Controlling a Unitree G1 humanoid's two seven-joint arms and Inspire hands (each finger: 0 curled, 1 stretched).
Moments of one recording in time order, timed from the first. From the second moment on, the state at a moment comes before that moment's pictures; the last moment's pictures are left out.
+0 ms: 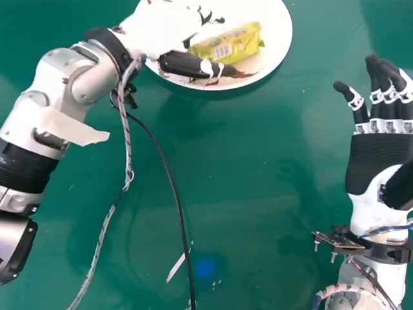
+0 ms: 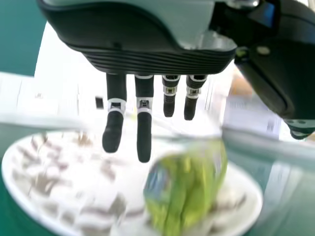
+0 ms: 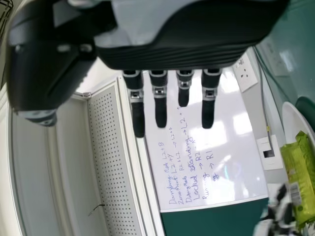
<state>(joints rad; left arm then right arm) -0.84 0.56 -0.34 0.15 0.69 -0.14 -0.41 0.26 0.01 -0.13 -0.29 0.42 -0.60 0.34</state>
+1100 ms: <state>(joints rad) -0.45 0.51 -0.03 -0.34 0.33 0.02 -0.39 0.25 0.00 -0.14 -0.27 0.40 -0.61 0.37</state>
